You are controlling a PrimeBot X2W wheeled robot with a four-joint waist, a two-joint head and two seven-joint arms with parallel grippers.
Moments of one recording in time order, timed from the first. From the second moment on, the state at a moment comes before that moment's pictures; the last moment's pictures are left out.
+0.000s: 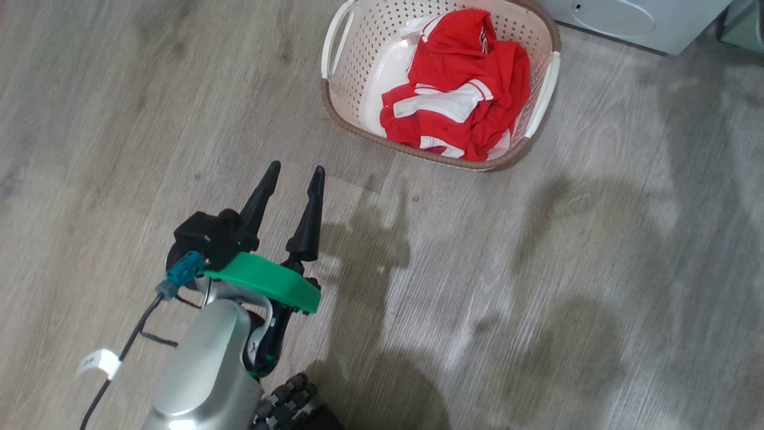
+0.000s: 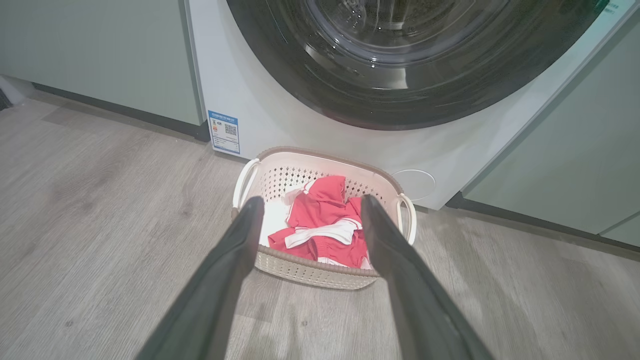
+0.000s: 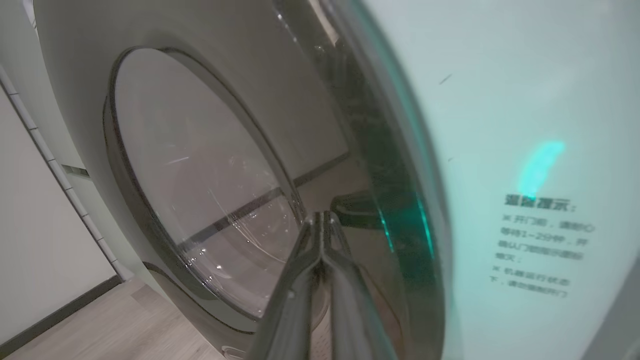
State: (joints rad) left arm -0.35 0.03 -0.23 0.34 -0.41 -0.10 -0.26; right arm -1.33 -0.38 0.47 0.93 0.55 0.14 -0.26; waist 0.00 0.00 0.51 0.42
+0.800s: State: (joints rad) left arm -0.25 0.06 -0.01 0.50 -0.25 -0.12 -0.26; right arm -0.70 -0.19 0.31 0.73 0.51 0.13 -0.26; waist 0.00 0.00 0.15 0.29
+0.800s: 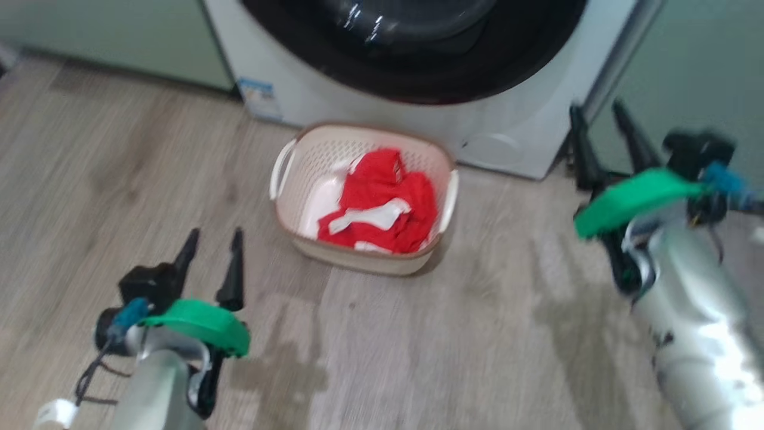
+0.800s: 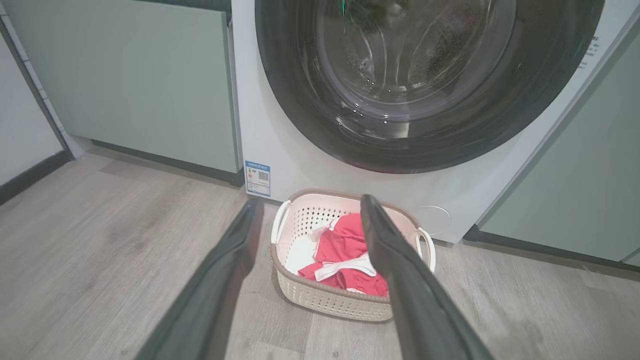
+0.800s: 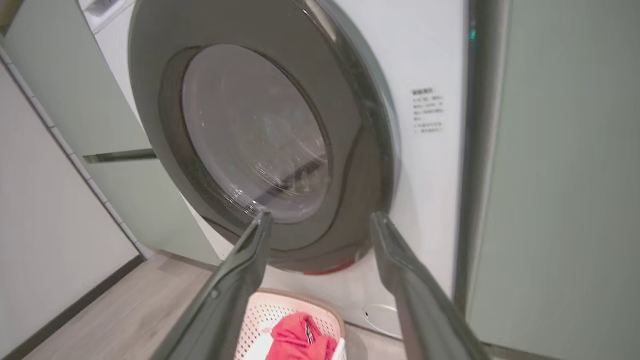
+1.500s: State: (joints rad) left arm -0.18 0.14 0.07 0.54 -0.31 -0.12 -0.26; right arm -0.23 -0.11 0.05 0.46 0.35 0.13 -0.26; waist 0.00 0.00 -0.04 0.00
